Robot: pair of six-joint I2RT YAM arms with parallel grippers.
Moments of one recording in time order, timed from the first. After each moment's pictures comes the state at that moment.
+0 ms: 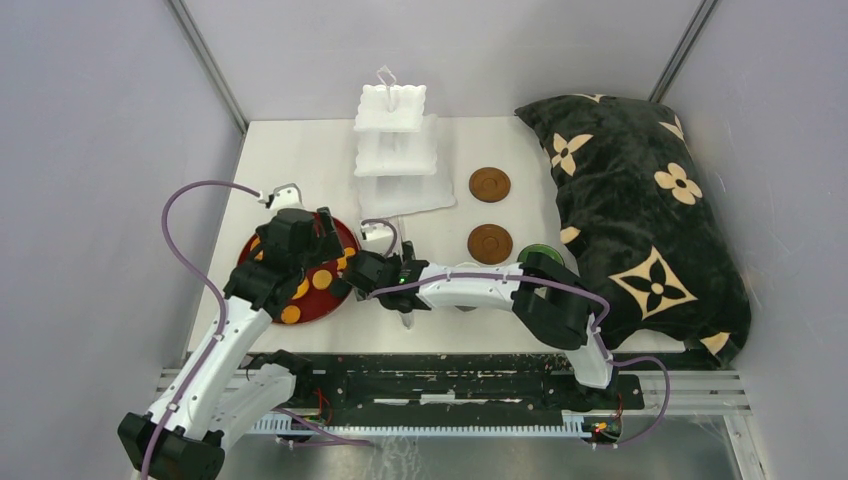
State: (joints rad) left arm -0.36 0.85 0.84 -0.67 -0.41 -0.47; right arm 1.21 2.05 1.53 -0.39 0.63 0.74
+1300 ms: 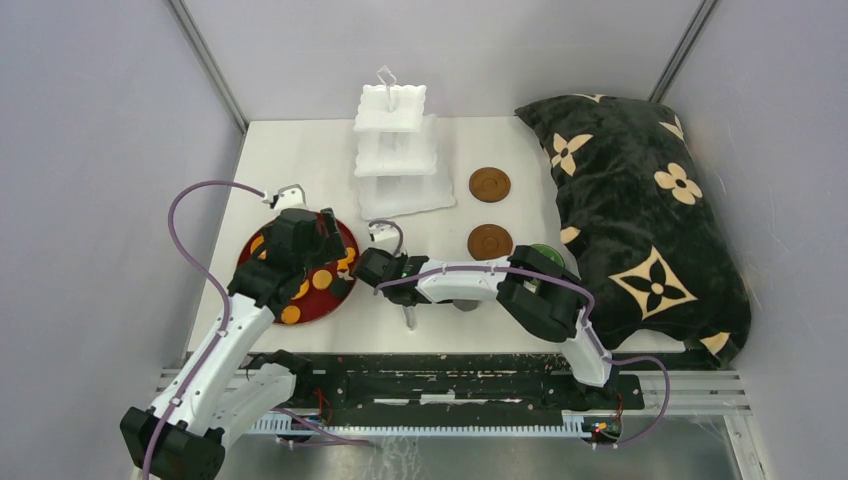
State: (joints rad) left arm -0.36 0.86 0.81 -0.65 -0.39 -0.47; right arm 1.16 2.14 1.51 -0.38 0.58 0.70
